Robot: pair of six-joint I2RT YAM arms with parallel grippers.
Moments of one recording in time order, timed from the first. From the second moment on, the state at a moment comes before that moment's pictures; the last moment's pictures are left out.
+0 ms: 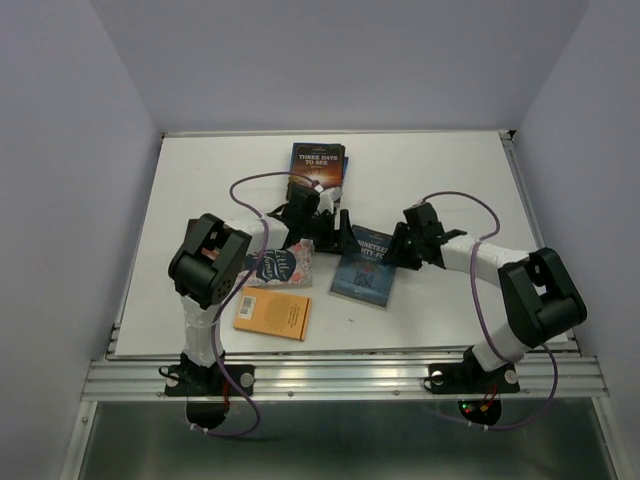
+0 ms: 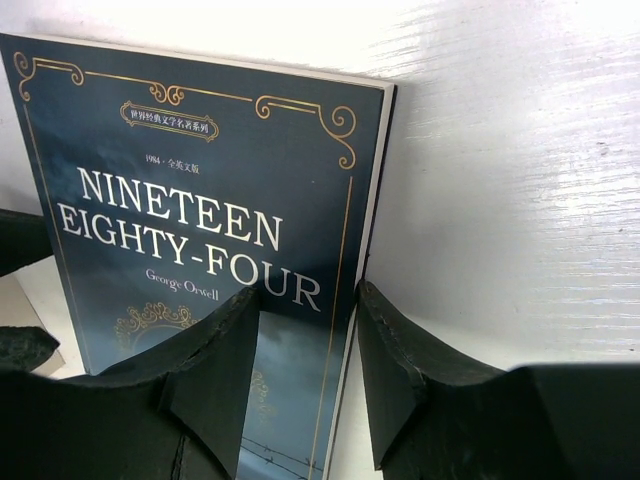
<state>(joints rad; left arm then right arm) -0.58 1.94 1.10 0.10 0.61 -0.59 0.41 1.59 0.78 -0.19 -0.05 0.72</state>
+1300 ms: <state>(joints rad) -0.68 2.03 1.10 0.25 0.76 -0.65 0.38 1.51 0.68 -0.09 -0.08 0.72</state>
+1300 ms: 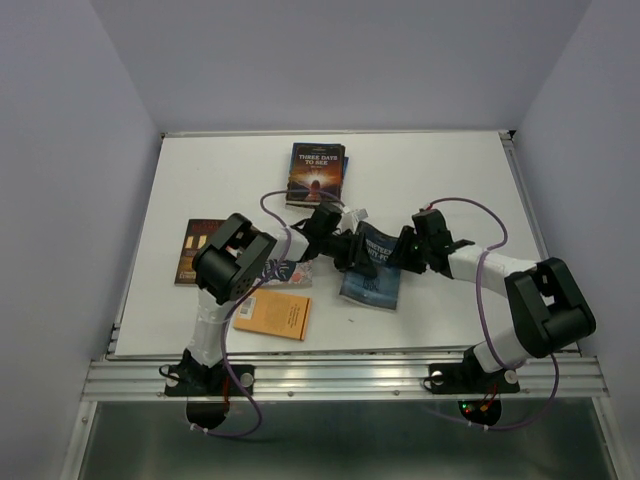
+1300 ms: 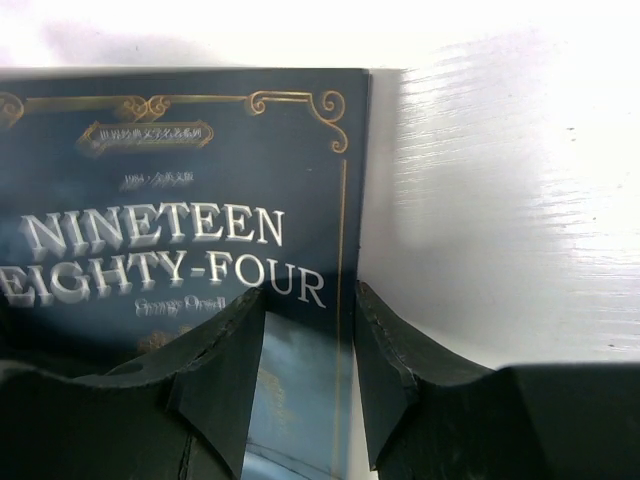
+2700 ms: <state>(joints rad) -0.64 1.80 1.36 -0.21 0.60 -0.36 0.40 1.01 0.68 -0.41 0.36 0.79</state>
